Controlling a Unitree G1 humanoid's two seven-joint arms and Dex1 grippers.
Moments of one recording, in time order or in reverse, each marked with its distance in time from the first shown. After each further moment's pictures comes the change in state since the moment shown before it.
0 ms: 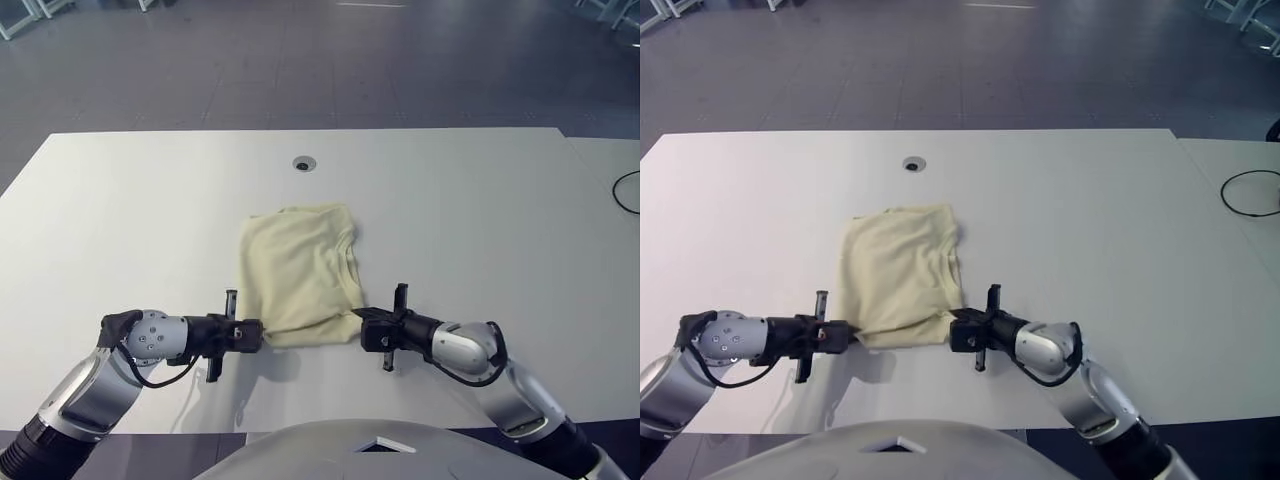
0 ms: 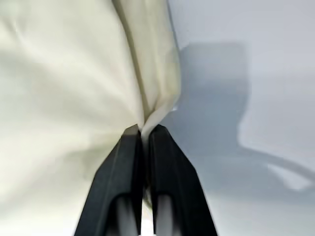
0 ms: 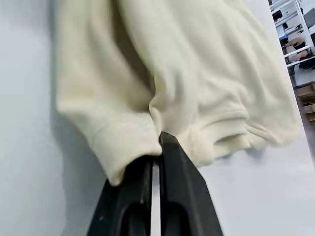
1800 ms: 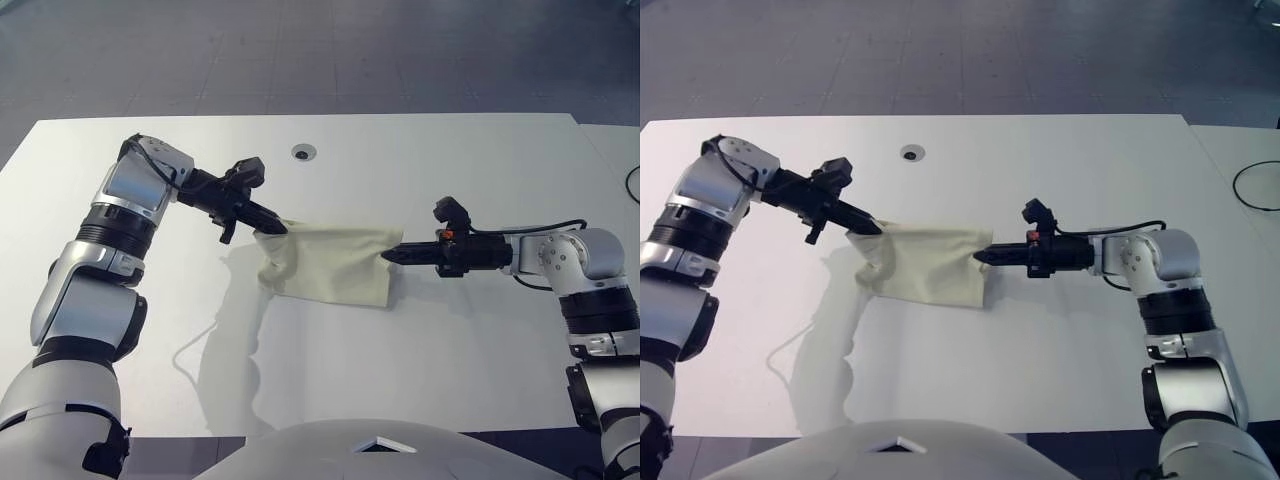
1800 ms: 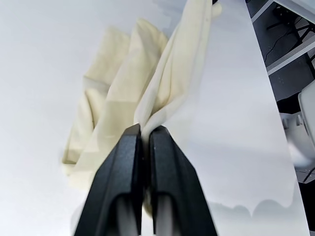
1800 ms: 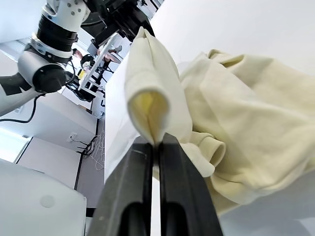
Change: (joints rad) left arm -1.112 -0.299 -0.239 1.204 -0.208 0.147 -0.456; right arm -0.658 -0.098 -0.281 0.710 1.159 0.929 0.388
